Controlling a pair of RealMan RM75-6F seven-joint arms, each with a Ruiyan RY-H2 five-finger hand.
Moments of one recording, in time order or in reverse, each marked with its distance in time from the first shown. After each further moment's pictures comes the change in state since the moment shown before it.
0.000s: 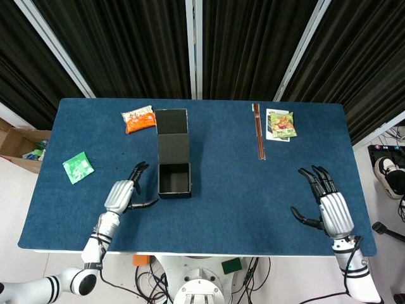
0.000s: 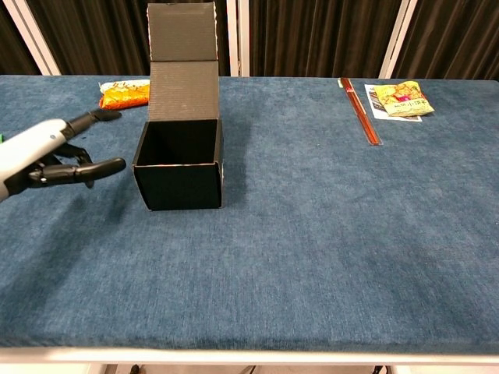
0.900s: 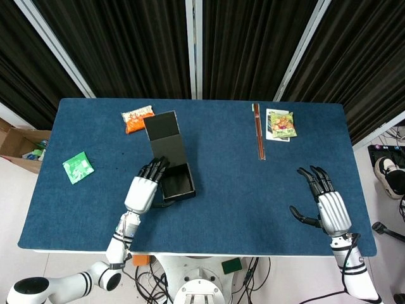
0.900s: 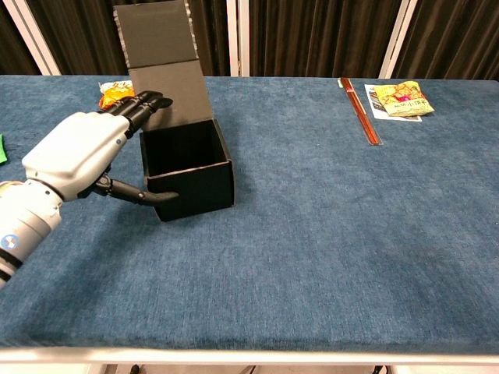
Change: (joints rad) left arm -0.045 -0.299 -0.012 0.352 0.193 0.250 0.403; right arm 0.011 -0.022 0.000 0.033 0.030 -0.028 0.024
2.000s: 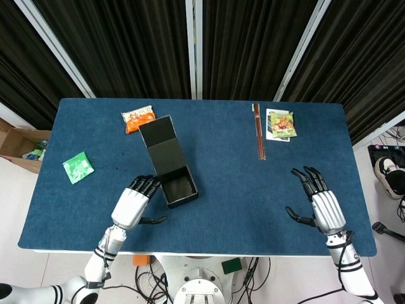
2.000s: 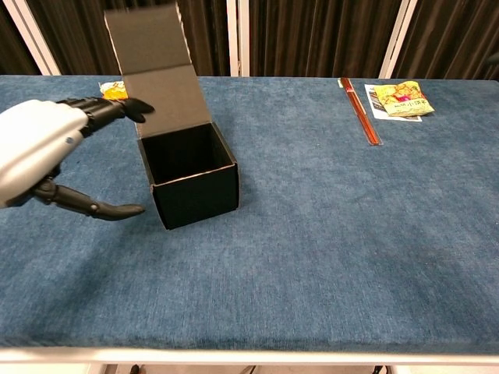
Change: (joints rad) left arm 0.069 0.257 0.147 -0.397 0.057 0.076 0.027; right arm 0.024 -0.015 -0.004 0.029 -0.004 -0.029 0.003
